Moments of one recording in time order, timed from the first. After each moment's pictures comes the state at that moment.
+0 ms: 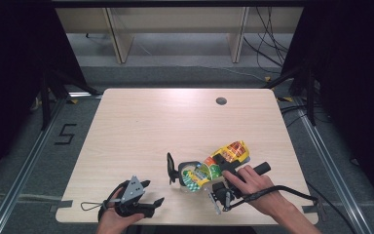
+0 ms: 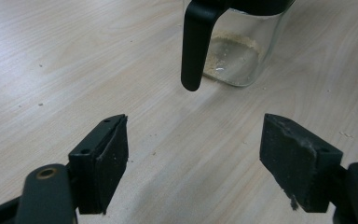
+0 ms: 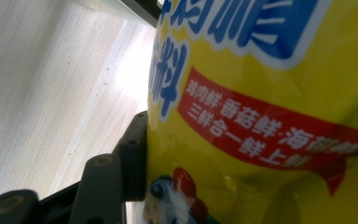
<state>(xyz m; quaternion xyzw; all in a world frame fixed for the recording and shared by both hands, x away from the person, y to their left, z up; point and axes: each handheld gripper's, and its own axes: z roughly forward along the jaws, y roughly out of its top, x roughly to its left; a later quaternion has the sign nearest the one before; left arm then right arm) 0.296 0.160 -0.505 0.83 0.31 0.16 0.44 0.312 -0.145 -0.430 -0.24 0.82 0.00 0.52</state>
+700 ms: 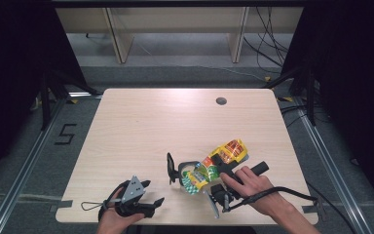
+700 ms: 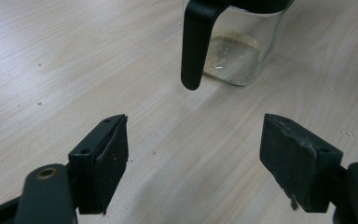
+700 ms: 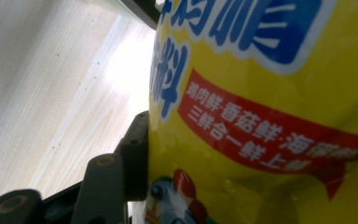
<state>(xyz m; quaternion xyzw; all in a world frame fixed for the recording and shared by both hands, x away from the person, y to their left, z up) 0.295 0.158 -0.506 0.82 0.32 0.16 0.44 0.307 -0.141 -0.430 -0.27 0.80 -0.04 0.54</state>
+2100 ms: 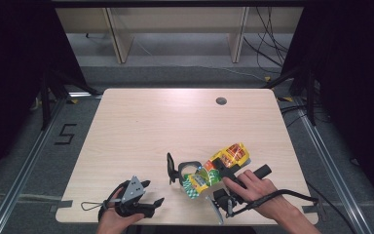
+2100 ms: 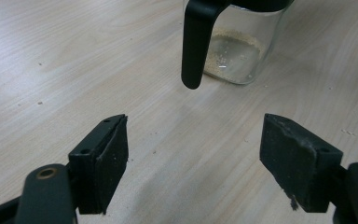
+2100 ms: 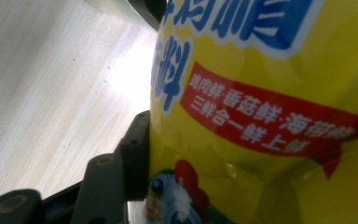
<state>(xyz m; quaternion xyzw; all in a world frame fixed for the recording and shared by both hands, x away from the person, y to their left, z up) 0.295 0.157 -0.506 0.82 0.33 0.15 0.44 0.296 -0.148 -0.430 -0.27 0.80 -0.03 0.54</state>
